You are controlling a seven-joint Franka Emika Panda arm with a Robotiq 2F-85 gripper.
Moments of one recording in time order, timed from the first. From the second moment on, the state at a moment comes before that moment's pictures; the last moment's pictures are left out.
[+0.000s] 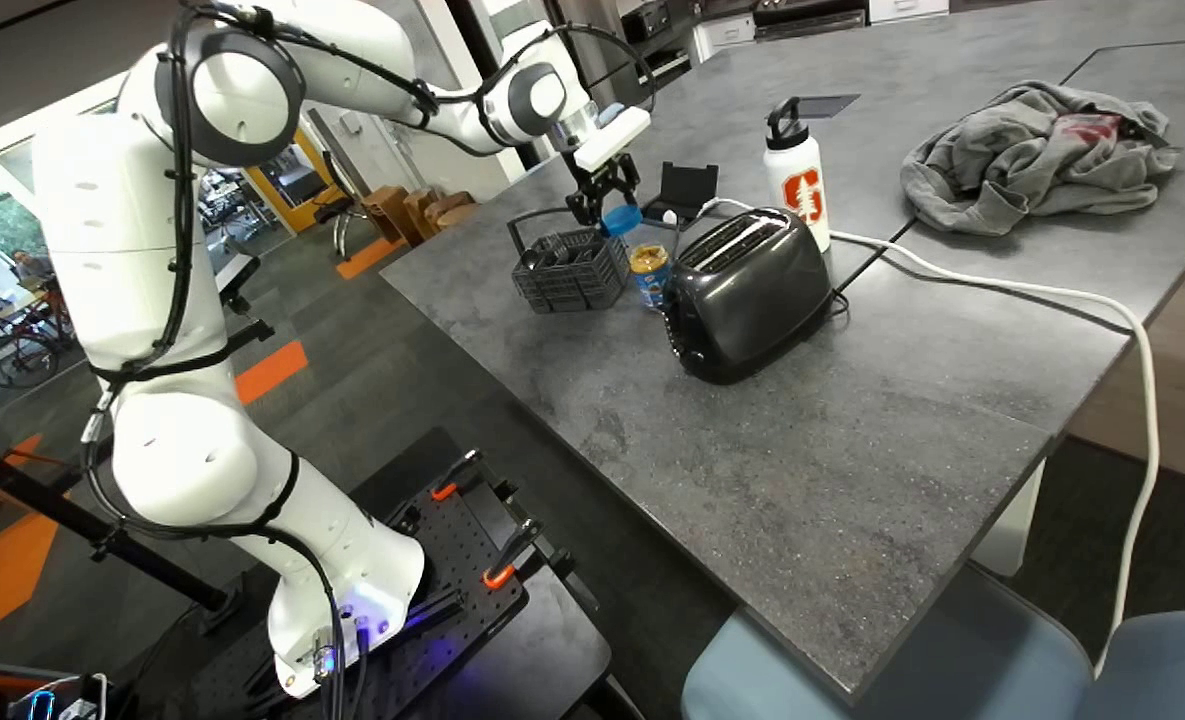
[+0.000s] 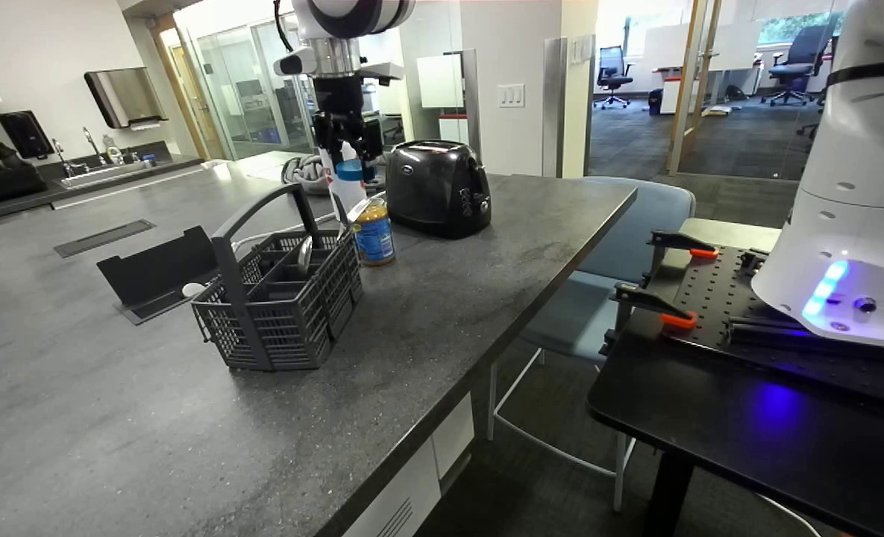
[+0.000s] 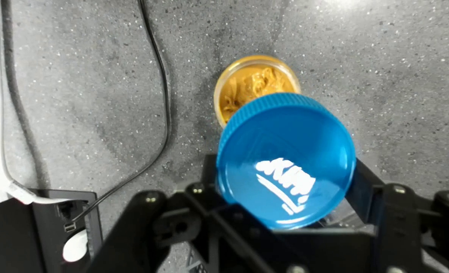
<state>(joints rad) 0.11 0.50 0.15 -1.71 -0.17 2.29 -1.25</state>
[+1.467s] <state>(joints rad) 0.07 -0.06 0.00 -2.67 -0.20 2.81 -1.12</state>
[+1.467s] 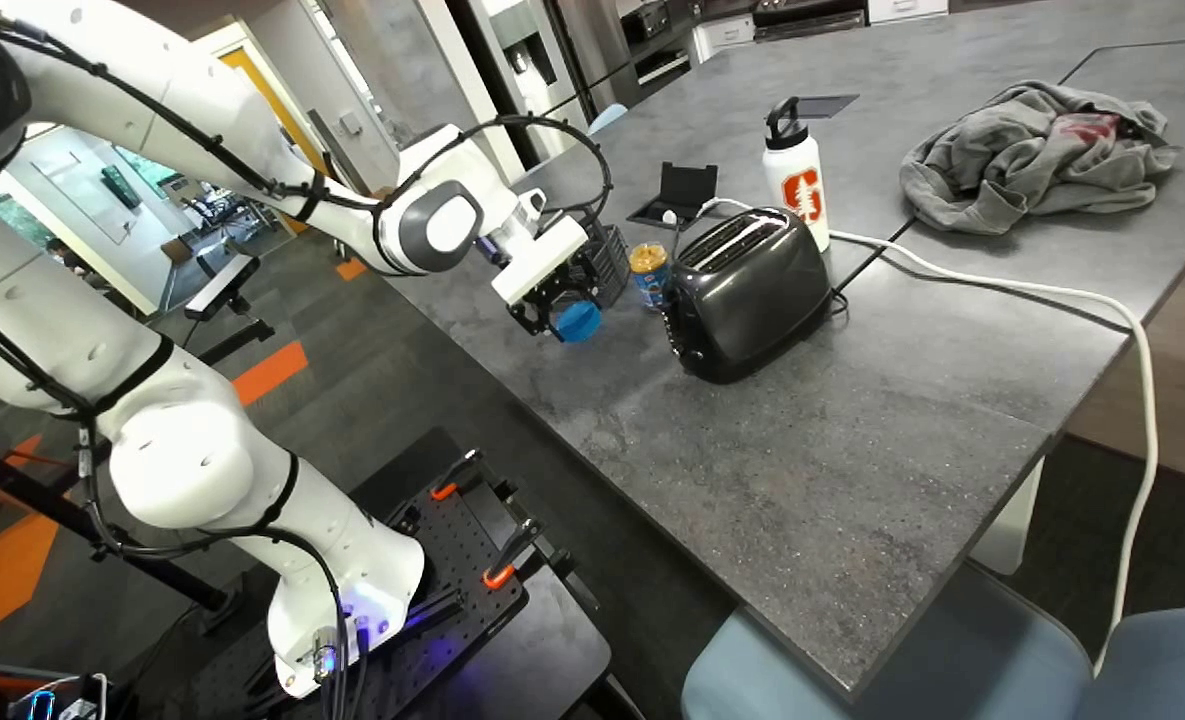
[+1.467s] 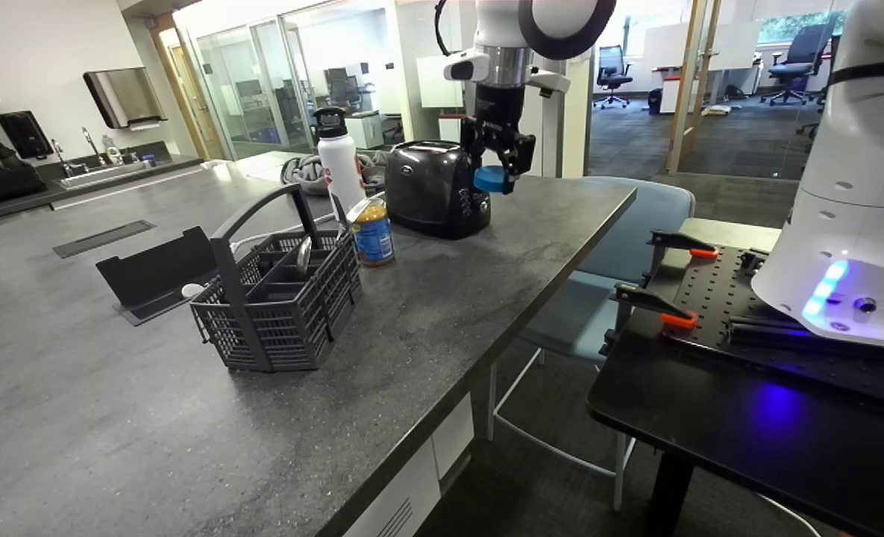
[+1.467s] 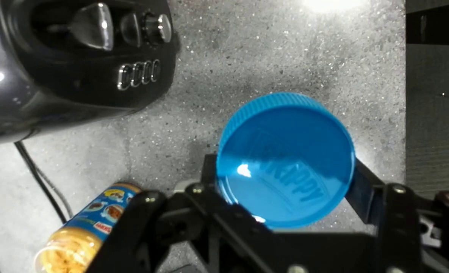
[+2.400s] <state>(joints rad) 0.07 0.32 0.07 -2.50 -0.24 2.91 -1.12</state>
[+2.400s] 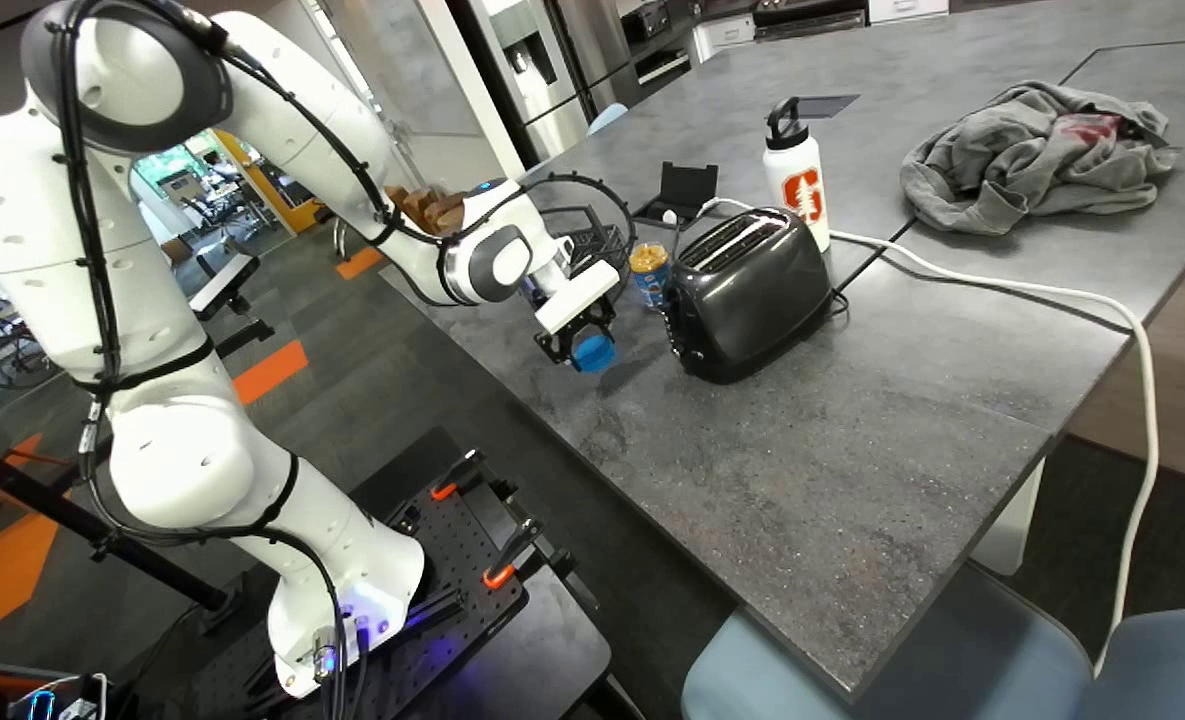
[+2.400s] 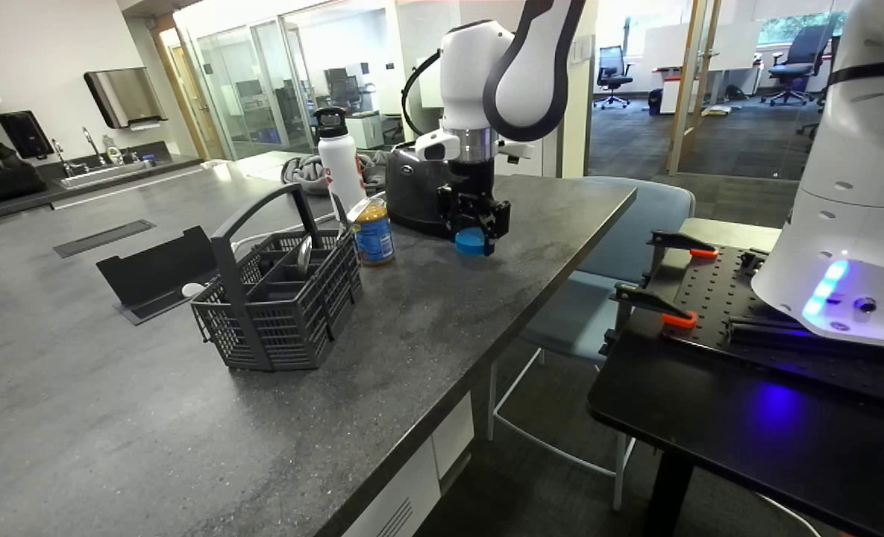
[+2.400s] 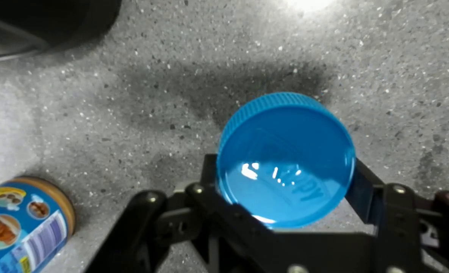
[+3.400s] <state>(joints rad) 0.06 0.46 0.13 -2.39 -0.35 2.99 -1.12</state>
